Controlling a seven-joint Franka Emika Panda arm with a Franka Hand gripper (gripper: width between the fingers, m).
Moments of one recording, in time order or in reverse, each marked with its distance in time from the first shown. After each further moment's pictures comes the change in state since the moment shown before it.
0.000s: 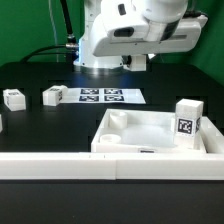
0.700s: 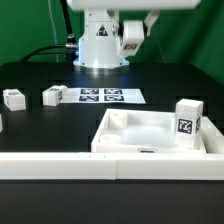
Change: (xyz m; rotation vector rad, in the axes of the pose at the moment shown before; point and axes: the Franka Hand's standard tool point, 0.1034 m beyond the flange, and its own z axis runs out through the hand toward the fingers) arm 0.043 0.049 -0.135 -0.013 0.503 0.038
